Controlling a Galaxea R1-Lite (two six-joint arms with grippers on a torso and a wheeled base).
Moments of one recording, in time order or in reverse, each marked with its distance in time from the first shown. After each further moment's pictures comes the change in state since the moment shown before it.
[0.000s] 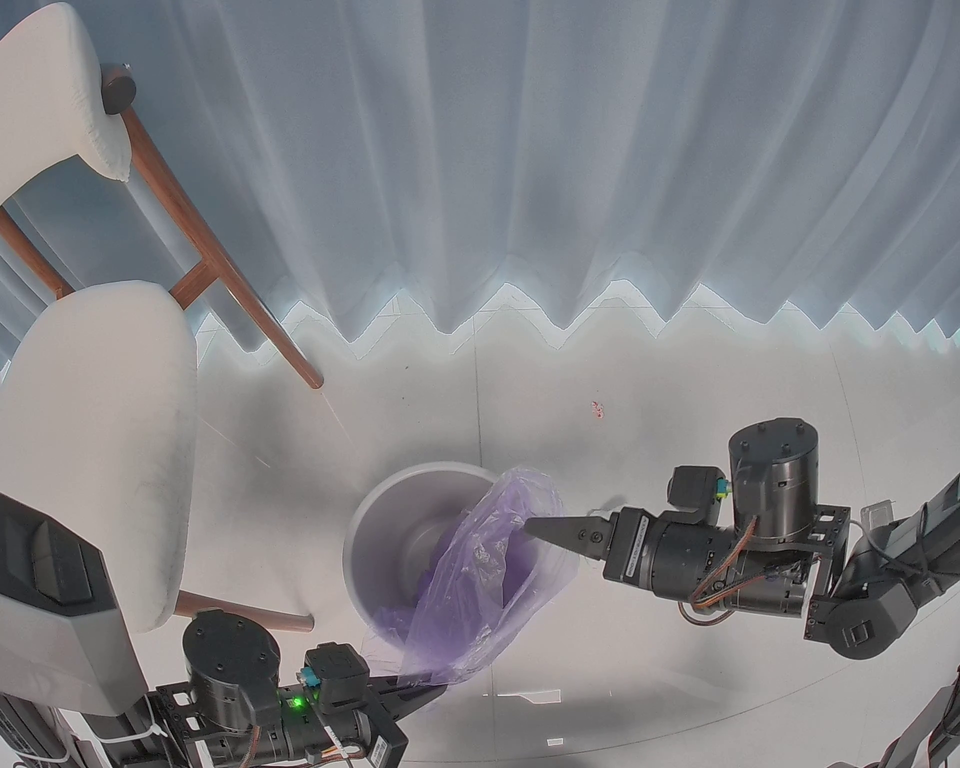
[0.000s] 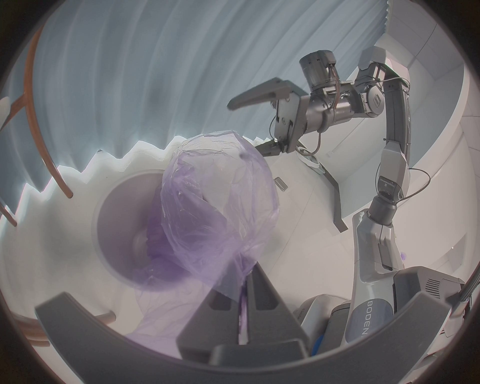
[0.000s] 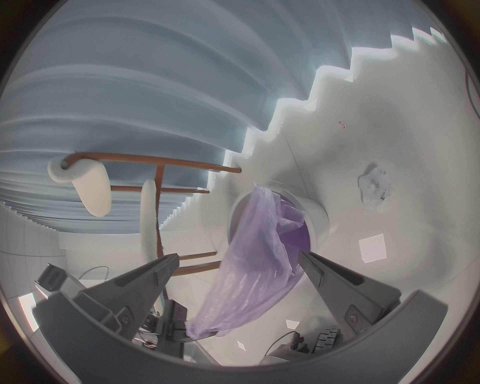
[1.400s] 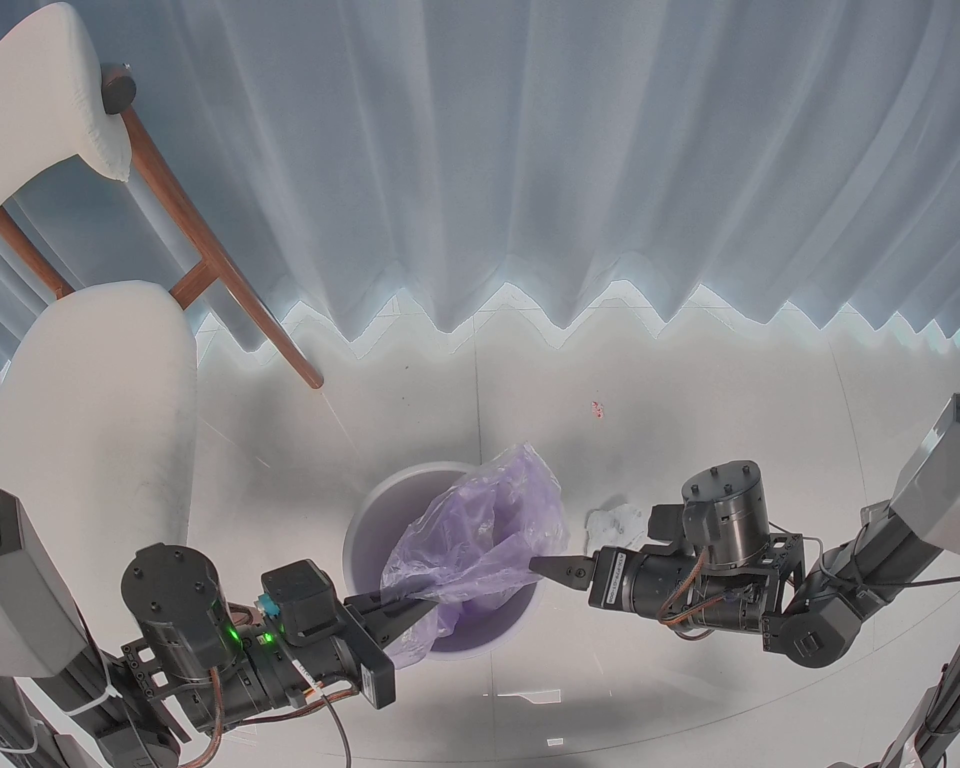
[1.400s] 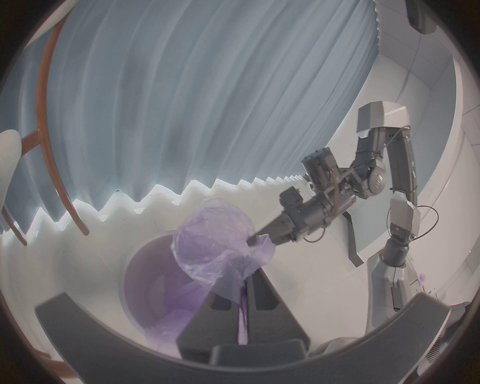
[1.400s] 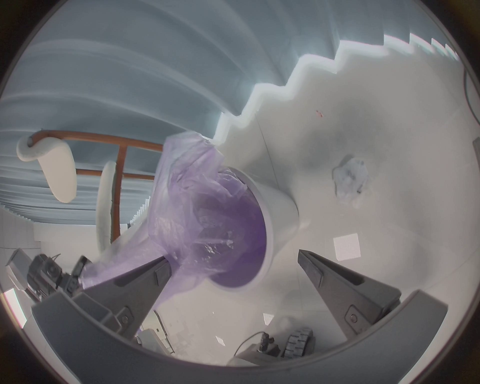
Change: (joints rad) left arm 0.075 -0.139 -0.121 0.000 0.005 -0.002; right arm -0.034 0.167 0.019 -0.041 -0.054 -0.085
